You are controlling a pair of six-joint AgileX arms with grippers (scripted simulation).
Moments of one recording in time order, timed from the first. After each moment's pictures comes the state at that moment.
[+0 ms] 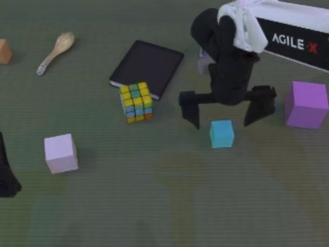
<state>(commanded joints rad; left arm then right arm) 0.00 0.00 0.00 0.00 0.00 0.00 0.50 2.33 1.89 -1.13 0.00 0.44</state>
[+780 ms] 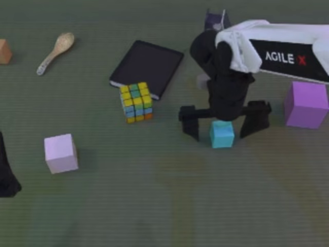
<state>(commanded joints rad) 0.00 0.00 0.00 0.00 0.00 0.00 0.51 2.39 1.77 -0.95 0.01 0.44</state>
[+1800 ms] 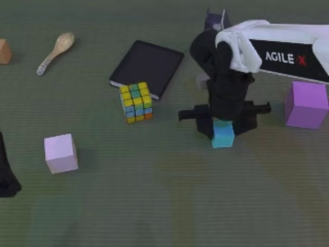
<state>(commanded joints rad) 0.00 0.00 0.00 0.00 0.00 0.00 0.51 2.39 1.77 -0.95 0.01 0.44</state>
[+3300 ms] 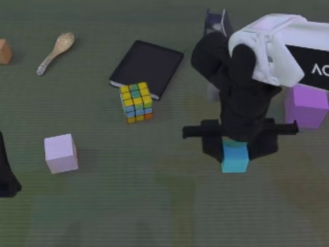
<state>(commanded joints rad) 0.00 0.00 0.00 0.00 0.00 0.00 0.65 1.94 1.47 -1.09 0.02 0.64</state>
